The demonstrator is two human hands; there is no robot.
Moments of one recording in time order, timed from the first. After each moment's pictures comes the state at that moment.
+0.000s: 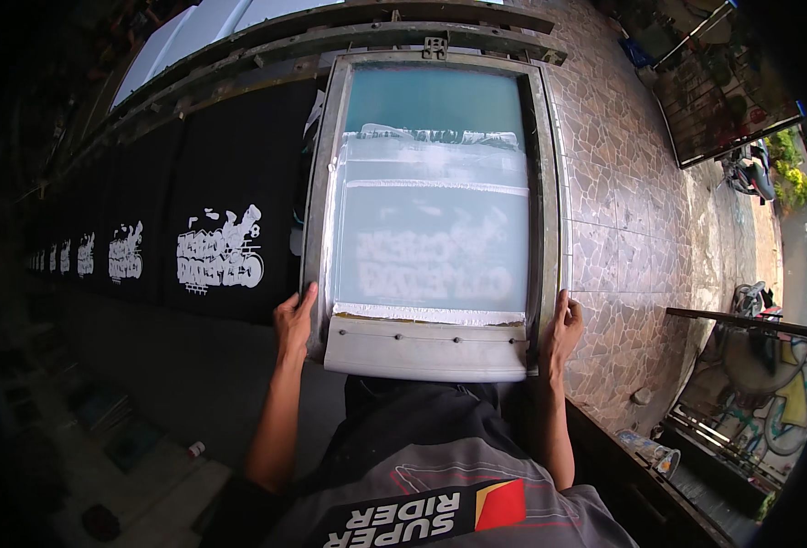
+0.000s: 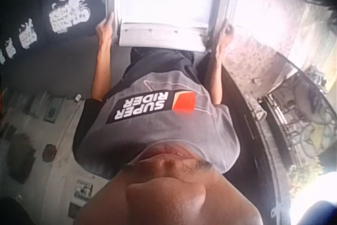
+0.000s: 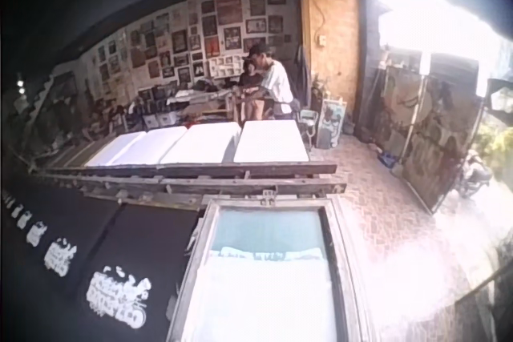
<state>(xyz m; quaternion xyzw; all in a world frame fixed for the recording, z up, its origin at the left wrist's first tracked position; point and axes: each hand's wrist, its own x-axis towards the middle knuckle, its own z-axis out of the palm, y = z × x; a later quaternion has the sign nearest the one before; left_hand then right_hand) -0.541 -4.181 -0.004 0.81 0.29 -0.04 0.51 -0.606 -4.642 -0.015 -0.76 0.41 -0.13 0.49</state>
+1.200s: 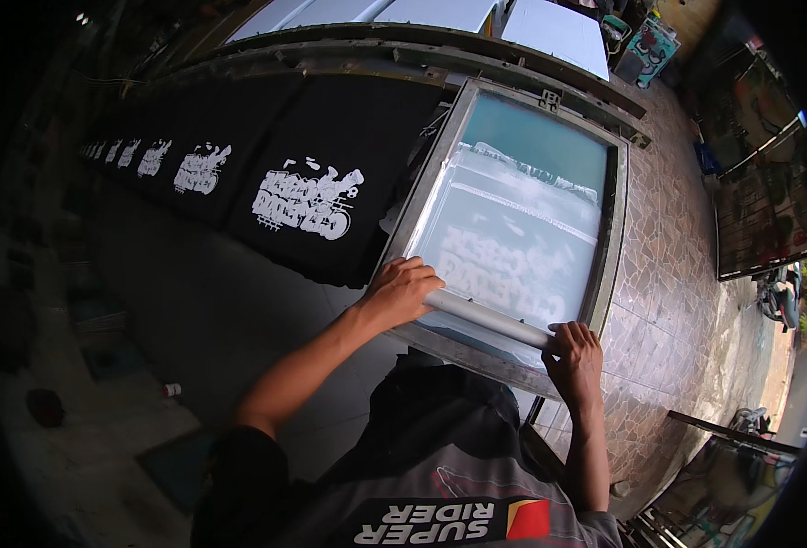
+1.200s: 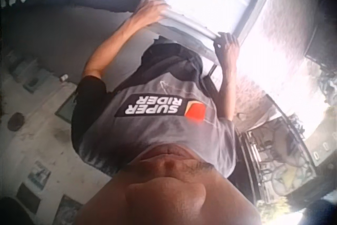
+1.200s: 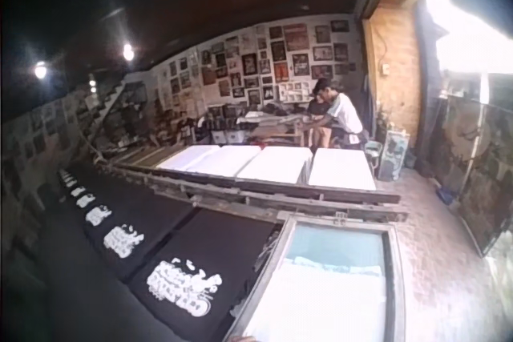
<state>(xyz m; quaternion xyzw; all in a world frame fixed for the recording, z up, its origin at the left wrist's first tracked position) -0.548 -4.220 0.062 0.94 -0.27 -0.02 0.18 -0.595 -4.594 0.079 -0.96 -0.21 -0.06 0.19</state>
